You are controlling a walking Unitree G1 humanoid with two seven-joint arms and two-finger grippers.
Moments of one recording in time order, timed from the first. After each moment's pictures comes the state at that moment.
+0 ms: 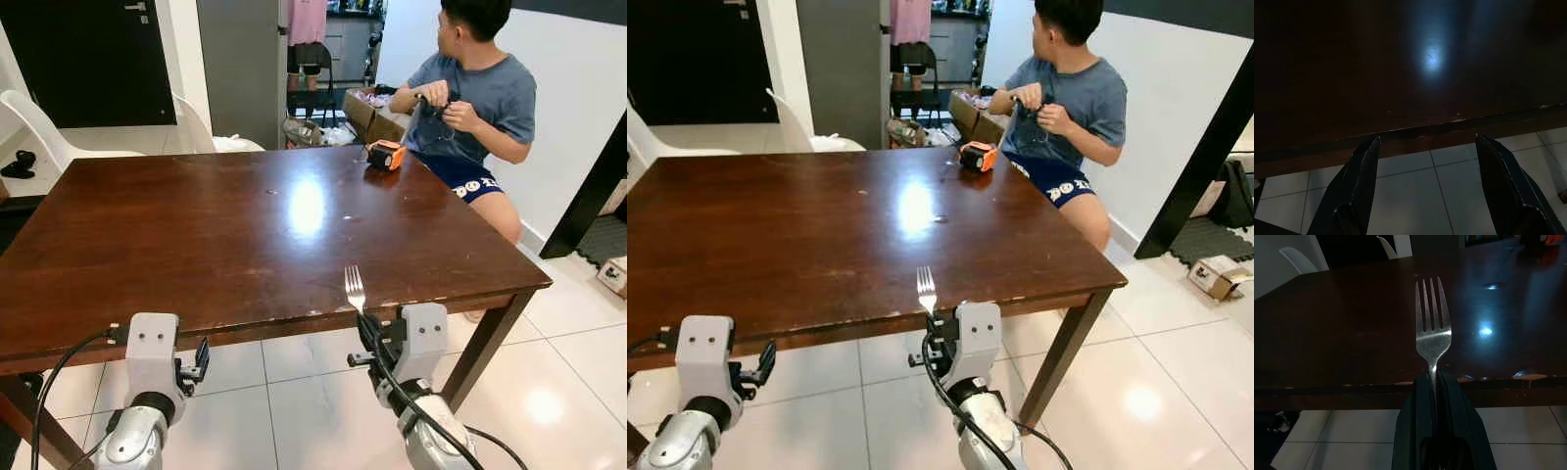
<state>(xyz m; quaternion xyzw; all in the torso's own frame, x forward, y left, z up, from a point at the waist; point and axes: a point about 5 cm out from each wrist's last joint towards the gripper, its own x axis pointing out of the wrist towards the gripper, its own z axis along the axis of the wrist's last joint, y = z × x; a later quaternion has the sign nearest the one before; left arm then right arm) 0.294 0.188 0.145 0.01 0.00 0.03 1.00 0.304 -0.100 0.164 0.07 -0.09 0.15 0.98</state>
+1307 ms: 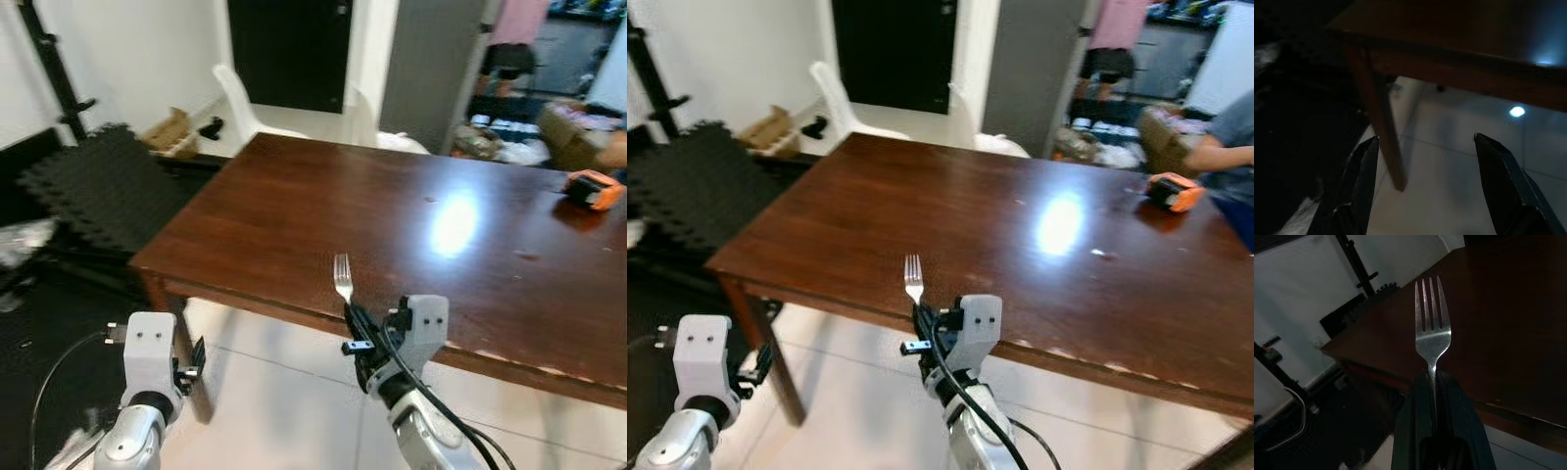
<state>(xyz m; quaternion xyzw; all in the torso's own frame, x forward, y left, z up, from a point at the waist) 0.294 0.189 0.141 0.01 0.01 0.03 1.00 0.303 -0.098 0.170 0.15 -0.09 0.18 0.97</state>
